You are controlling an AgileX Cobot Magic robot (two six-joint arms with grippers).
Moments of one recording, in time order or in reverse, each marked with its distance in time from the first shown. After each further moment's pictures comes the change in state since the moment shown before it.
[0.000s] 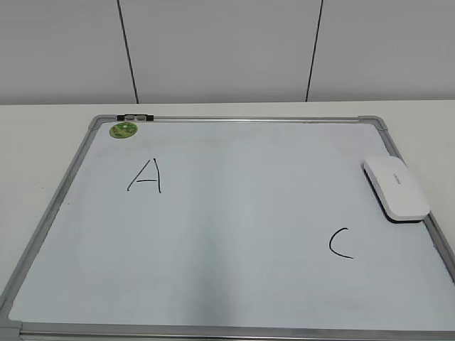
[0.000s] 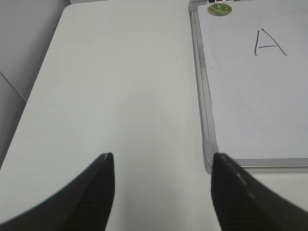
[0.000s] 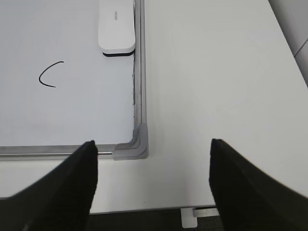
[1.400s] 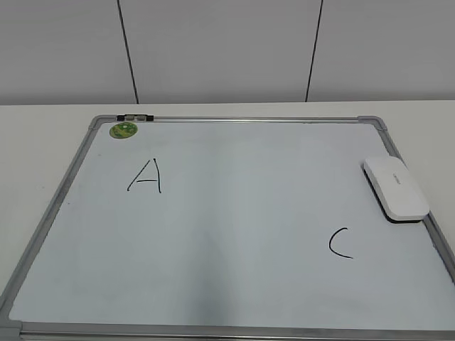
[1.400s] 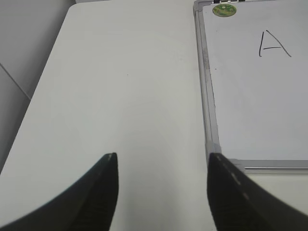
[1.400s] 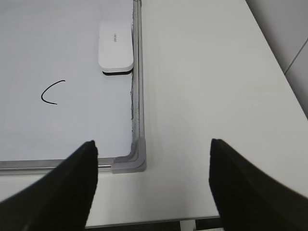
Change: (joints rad) left arm 0.019 -0.002 0.000 0.000 0.000 -0.001; right arm -0.009 -0.088 0.000 -0.002 0.002 0.000
